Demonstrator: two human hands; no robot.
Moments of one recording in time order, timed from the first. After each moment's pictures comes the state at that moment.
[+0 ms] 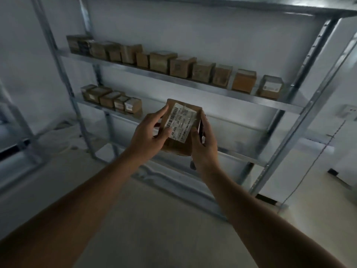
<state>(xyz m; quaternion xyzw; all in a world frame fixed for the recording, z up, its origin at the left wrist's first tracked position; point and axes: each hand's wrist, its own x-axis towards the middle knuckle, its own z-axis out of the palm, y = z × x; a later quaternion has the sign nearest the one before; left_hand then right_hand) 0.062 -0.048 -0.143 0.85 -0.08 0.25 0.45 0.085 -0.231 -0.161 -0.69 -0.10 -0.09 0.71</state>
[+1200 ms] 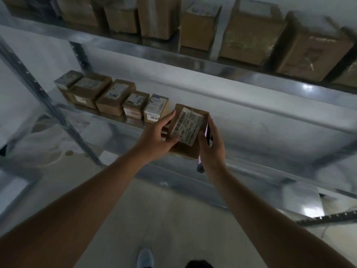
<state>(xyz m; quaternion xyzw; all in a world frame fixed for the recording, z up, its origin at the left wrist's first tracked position) 0.535 0.342 -0.272 0.87 -0.07 -0.01 0.49 0.535 0.153 -0.312 -0.76 0.07 -0.07 0.65</state>
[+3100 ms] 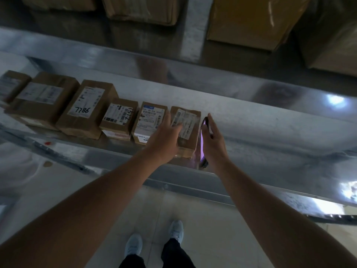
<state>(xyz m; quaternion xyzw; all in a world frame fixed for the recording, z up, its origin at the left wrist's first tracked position) 0.760 0.356 -0.375 0.96 -0.13 -0.09 0.22 0.752 0.188 -0.402 -0.77 0.17 0.03 0.61</state>
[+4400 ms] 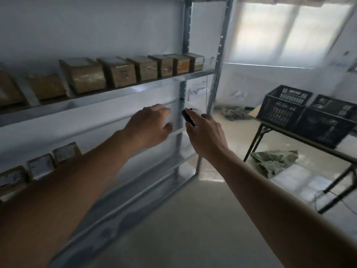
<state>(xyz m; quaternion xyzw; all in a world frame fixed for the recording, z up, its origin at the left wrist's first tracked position) 0.361 0.234 -0.091 0.78 -0.59 0.10 0.15 0.205 0.117 -0.127 -0.88 0.35 -0.28 0.13</state>
